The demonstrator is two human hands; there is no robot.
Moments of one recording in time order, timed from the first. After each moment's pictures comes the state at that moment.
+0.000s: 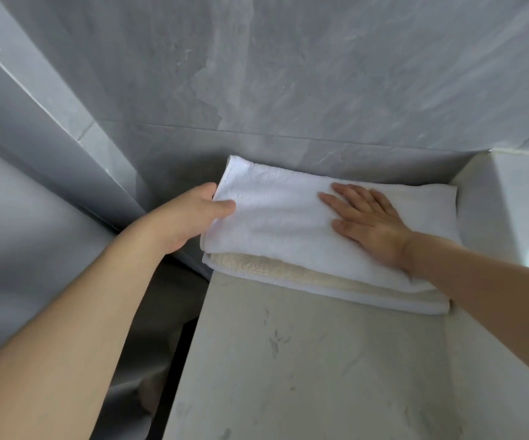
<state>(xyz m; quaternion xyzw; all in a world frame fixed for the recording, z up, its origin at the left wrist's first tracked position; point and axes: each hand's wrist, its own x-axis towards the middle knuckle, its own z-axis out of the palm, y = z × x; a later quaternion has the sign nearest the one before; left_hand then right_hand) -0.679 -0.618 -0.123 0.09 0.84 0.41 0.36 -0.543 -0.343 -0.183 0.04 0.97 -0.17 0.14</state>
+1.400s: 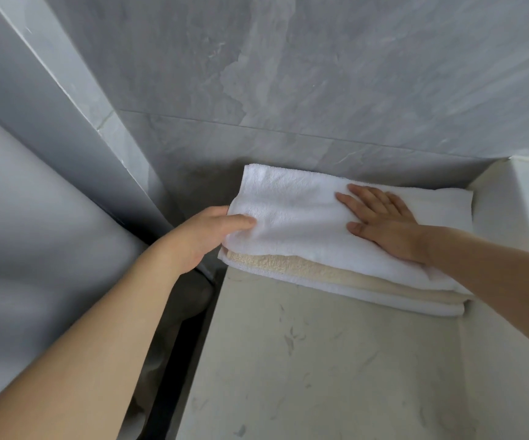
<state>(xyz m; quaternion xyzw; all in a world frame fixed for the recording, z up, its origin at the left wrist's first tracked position) -0.666 -0.646 -0.148 0.11 0.77 0.48 0.41 -0.553 -0.347 -0.177 0.07 0.97 -0.12 0.21</state>
